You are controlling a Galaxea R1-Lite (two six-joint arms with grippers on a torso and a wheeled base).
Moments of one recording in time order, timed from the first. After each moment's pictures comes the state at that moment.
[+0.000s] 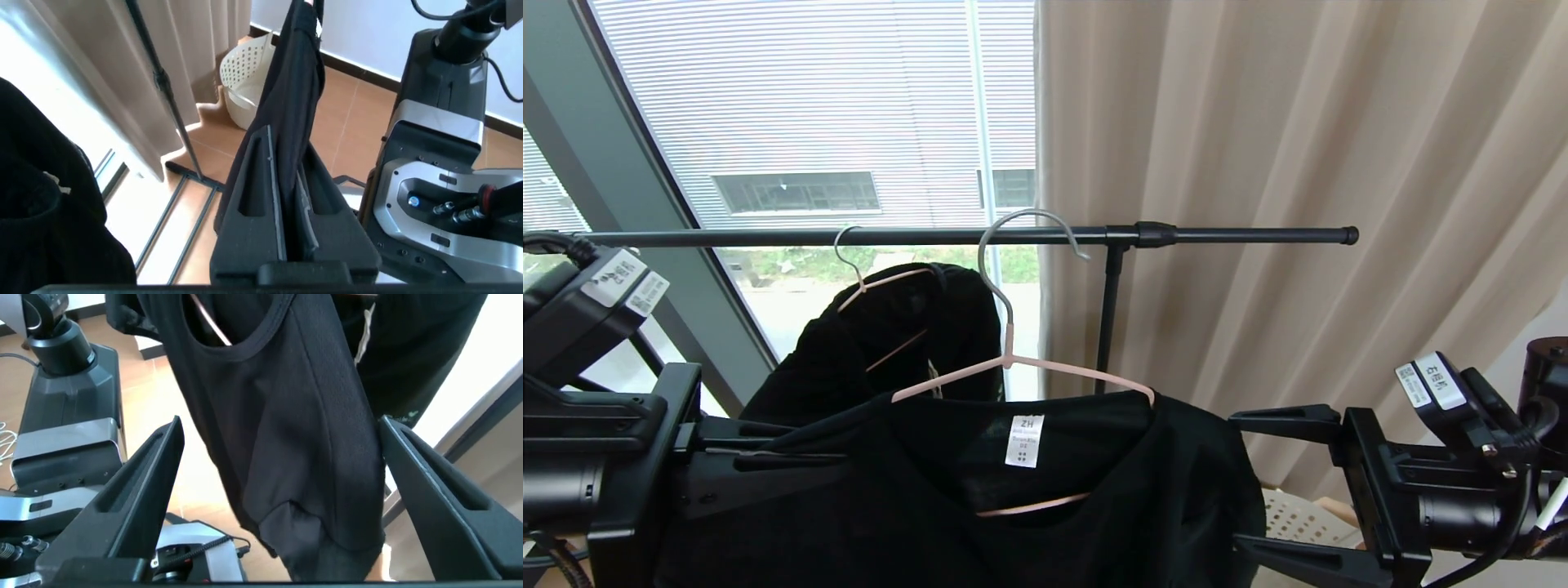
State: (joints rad) left arm -0.24 1.18 -0.81 0.20 -0.81 0.45; right arm 0.36 1.44 -0.38 -0.69 0.82 -0.24
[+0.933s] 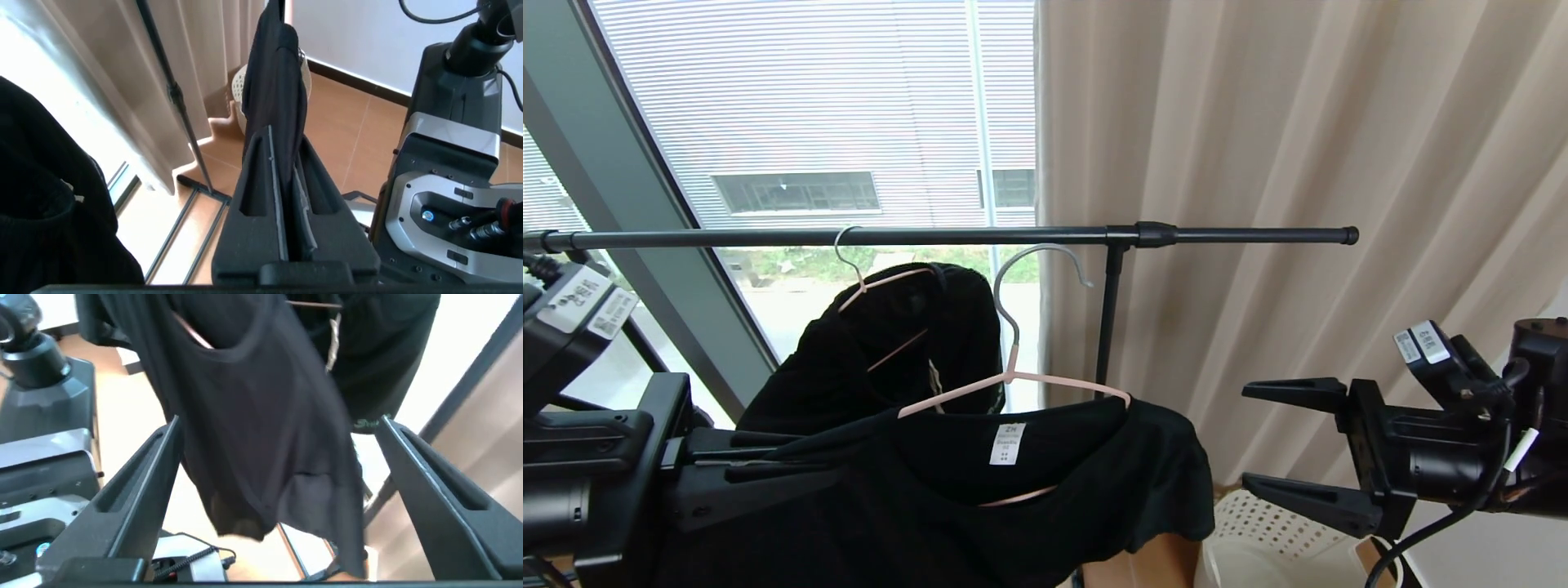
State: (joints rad) left arm -0.24 1.14 -0.71 0.06 -0.83 0.43; right arm 0.19 1.54 -0.42 -0.75 0.92 -0.24
